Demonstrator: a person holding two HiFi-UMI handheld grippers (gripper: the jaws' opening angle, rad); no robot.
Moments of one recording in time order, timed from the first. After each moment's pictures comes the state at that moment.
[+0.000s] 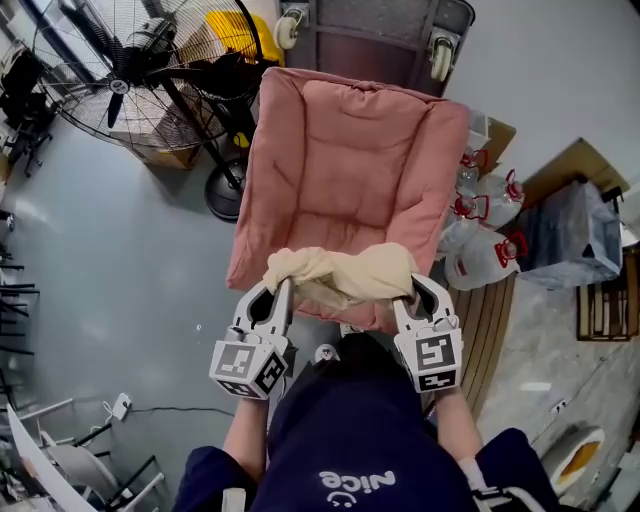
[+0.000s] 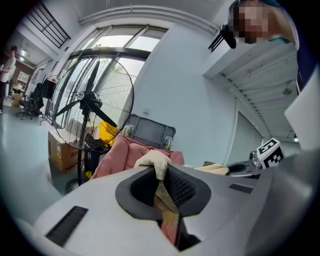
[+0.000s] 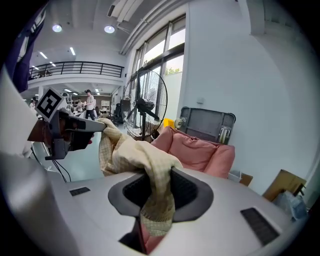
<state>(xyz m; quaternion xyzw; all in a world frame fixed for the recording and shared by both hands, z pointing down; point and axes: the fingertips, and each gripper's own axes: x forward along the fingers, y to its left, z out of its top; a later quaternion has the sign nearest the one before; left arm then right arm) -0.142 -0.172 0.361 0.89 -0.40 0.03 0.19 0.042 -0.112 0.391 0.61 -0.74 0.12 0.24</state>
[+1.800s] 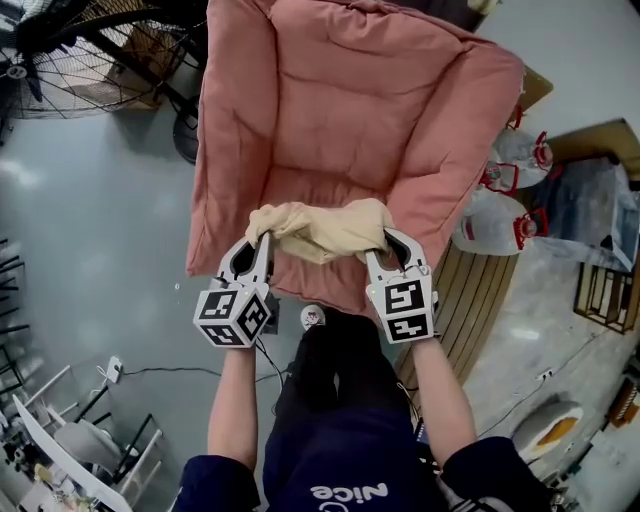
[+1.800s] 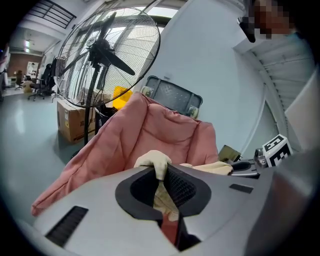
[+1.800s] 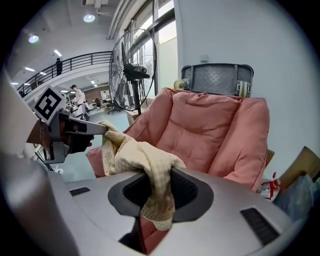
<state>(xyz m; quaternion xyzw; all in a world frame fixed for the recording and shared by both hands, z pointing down) -0.080 -0.331 0.604 0.84 -0.44 0.14 0.30 0.098 -0.274 0.625 0.56 -0.74 0.24 0.29</state>
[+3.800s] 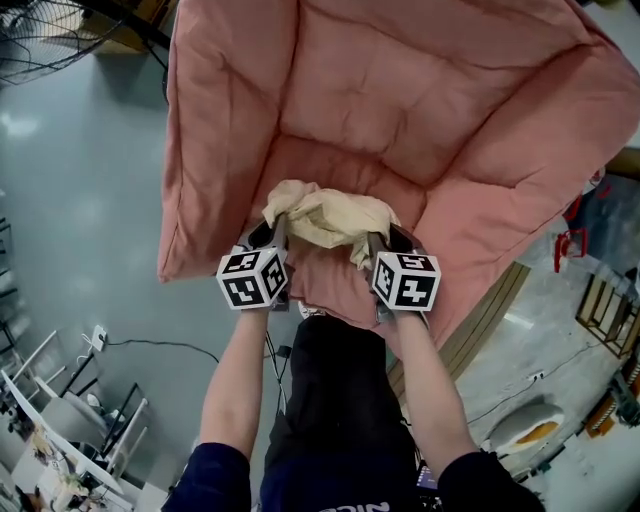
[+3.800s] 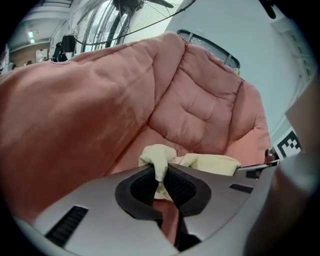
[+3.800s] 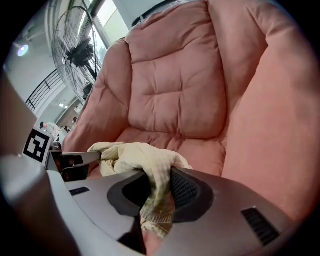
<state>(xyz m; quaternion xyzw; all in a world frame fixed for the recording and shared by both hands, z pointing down) -0.101 -0.370 0.898 0.74 -0.47 0.26 0.41 0.086 -0.312 0.909 0.56 -0.63 0.48 0.25</state>
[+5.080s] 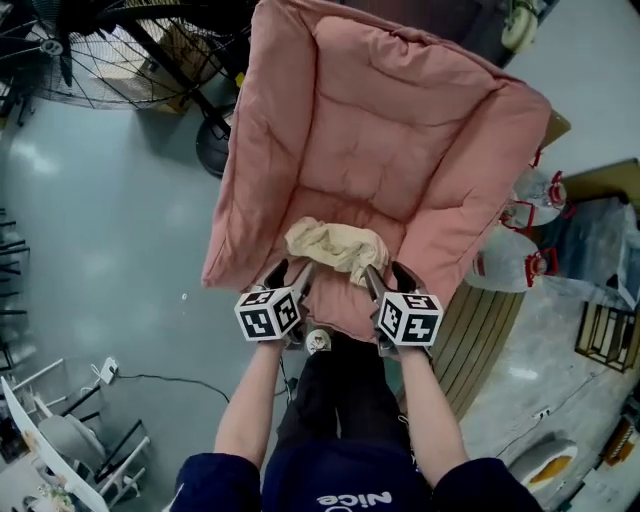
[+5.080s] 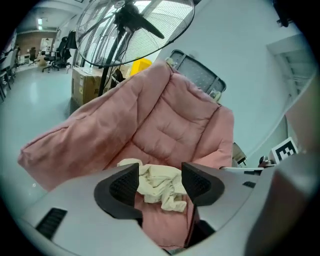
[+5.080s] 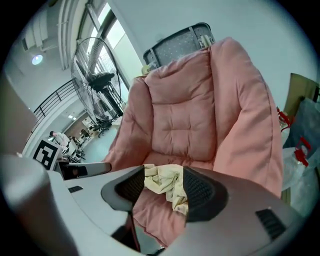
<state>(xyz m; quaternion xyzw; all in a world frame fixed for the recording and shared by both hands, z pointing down) -0.092 -0.307 0.721 0.76 -0.44 0.20 0.43 0.078 -0.265 0.714 0.59 -0.66 0.43 0.17</state>
